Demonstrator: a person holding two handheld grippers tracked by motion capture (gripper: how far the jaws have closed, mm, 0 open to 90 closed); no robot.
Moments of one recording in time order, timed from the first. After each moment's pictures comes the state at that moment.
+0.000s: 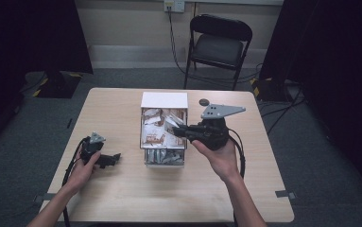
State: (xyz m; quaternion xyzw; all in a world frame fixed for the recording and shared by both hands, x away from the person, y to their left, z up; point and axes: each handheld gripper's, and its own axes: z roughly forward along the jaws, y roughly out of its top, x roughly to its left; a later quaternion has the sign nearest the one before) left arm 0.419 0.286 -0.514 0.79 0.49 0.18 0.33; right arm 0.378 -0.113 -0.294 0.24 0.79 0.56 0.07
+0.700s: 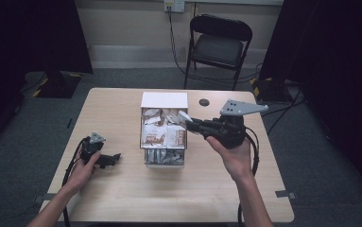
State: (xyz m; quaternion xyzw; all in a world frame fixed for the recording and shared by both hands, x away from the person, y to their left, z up) left arm 0.420 0.286 -0.513 0.79 0.49 0.18 0.33; right arm 0.368 -0.144 -0.272 0.26 0.77 0.58 0.09
